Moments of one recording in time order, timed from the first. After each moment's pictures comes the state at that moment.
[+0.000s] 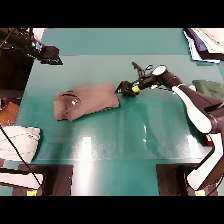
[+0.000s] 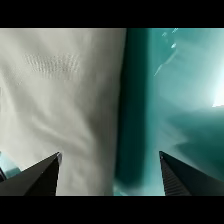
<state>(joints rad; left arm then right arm) -0.05 -1.57 1.96 1.15 -1.54 -1.39 0.27 -1.92 1.56 -0.59 1.14 1.27</state>
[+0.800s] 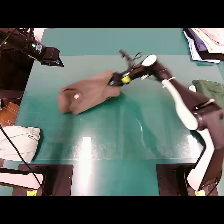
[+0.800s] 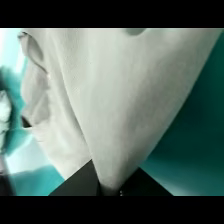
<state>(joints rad) -0.05 -1.57 1.96 1.14 -1.57 -1.38 0.30 -2.00 1.89 -0.64 1.20 1.27</state>
